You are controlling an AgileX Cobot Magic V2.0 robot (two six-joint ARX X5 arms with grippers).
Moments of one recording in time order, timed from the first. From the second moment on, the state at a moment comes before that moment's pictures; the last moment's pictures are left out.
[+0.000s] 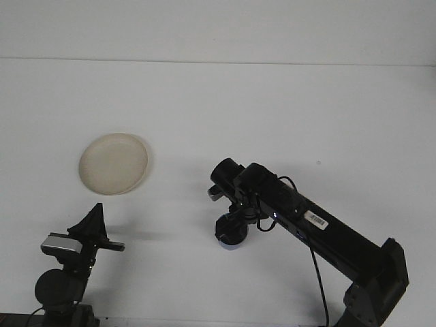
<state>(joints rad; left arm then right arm) -0.05 0.00 0.03 0.20 0.06 -0.04 0.78 1.78 1.56 -1.30 -0.03 0.16</state>
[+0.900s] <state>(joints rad) -0.05 0.00 0.03 0.20 0.06 -0.04 0.27 1.40 1.67 -1.33 -0.03 -0.01</state>
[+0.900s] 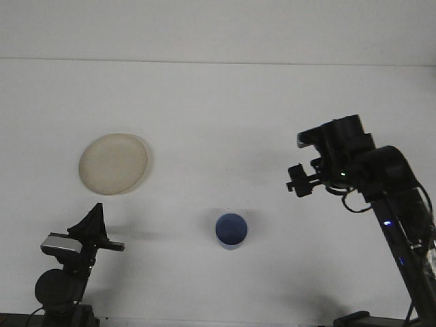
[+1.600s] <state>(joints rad) -0.05 0.00 0.03 0.20 0.06 -0.04 -0.01 0.72 0.75 -0.58 -0.09 -0.05</state>
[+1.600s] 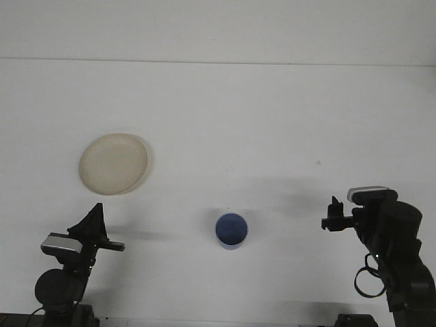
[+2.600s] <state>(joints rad) -0.05 0.00 0.03 0.20 0.06 -0.04 -0.01 0.52 0.59 -0.30 -0.07 -0.03</state>
